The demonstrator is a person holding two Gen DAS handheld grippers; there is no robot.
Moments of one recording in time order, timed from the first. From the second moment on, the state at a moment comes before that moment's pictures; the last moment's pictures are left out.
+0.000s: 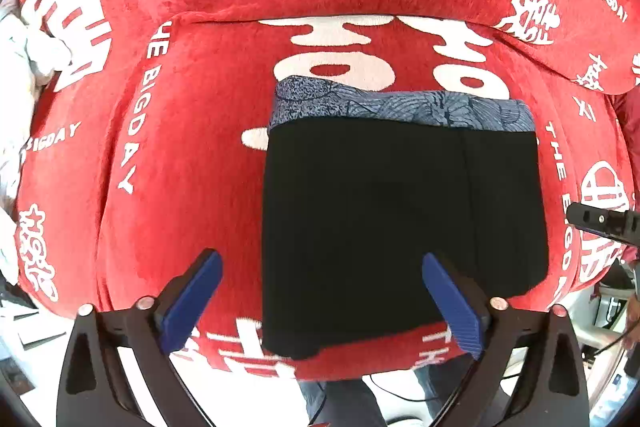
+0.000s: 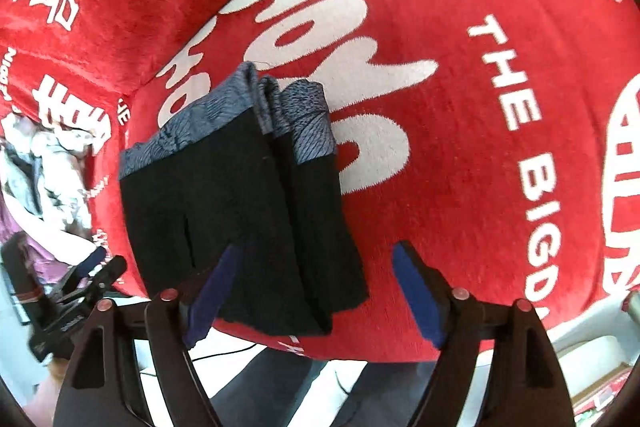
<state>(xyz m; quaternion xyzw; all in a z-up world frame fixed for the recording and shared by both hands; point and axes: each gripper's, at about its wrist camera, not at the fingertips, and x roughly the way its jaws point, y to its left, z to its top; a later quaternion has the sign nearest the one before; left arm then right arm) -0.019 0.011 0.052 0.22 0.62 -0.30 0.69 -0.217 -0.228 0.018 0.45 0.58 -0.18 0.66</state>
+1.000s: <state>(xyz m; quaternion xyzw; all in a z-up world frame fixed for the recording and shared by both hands) -0.031 -0.002 0.140 0.27 0.59 -0.27 0.71 -0.176 -0.159 0.136 0.31 0.62 -0.23 0.68</state>
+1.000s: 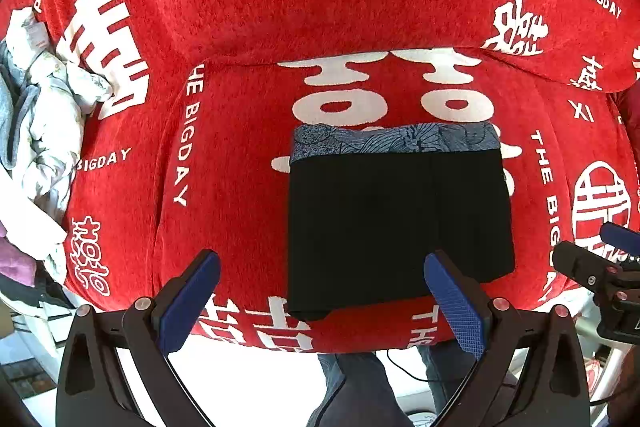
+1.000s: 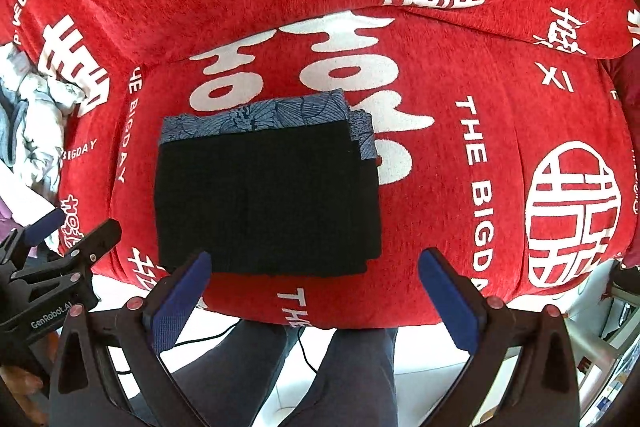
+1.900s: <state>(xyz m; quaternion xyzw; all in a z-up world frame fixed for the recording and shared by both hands) -0.029 0.004 0.142 0.26 0.60 -0.27 0.70 -0.159 -0.154 0.144 0.30 0.62 -0.22 0.69</state>
